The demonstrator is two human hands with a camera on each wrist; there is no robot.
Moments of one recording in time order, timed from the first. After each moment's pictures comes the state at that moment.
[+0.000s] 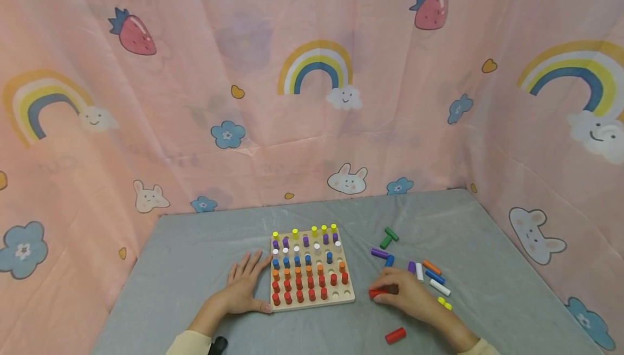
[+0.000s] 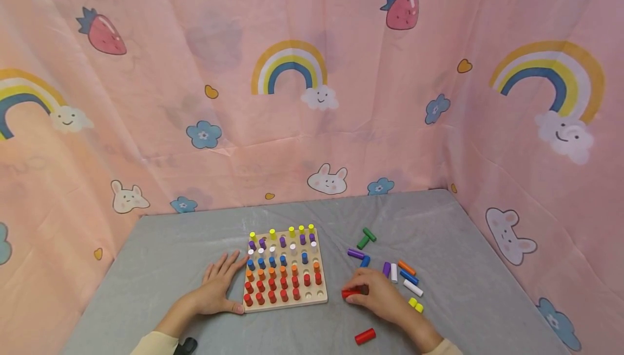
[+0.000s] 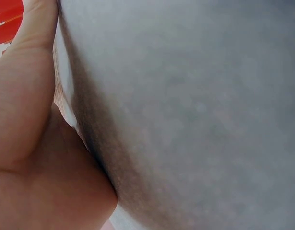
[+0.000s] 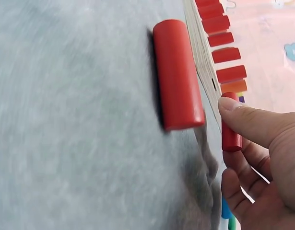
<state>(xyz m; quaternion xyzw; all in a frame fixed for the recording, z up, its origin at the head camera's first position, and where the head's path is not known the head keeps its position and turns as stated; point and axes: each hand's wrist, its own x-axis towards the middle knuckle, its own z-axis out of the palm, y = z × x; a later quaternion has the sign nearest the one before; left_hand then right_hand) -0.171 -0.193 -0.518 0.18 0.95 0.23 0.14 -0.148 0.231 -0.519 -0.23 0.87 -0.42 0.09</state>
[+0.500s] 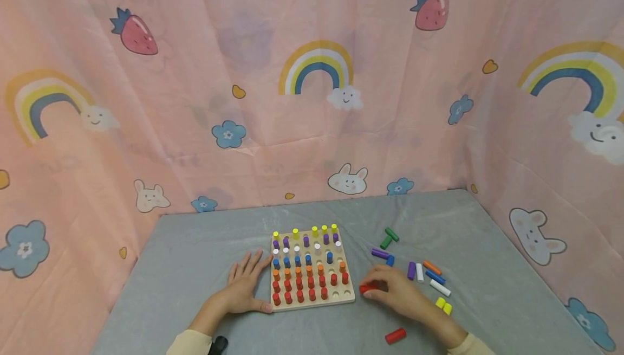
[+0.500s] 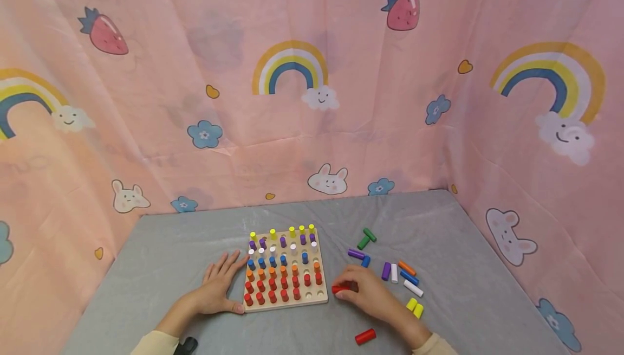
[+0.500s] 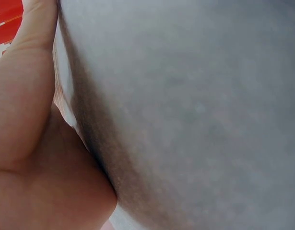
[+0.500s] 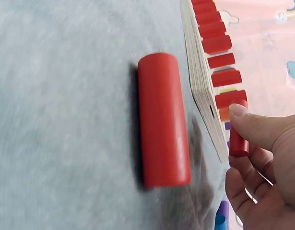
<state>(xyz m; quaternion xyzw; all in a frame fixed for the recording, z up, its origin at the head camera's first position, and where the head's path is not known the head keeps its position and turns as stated) -0.172 -0.196 -0.523 0.20 0.94 0.26 0.13 -0.150 0.209 -0.511 -0.24 0.87 -0.42 0.08</state>
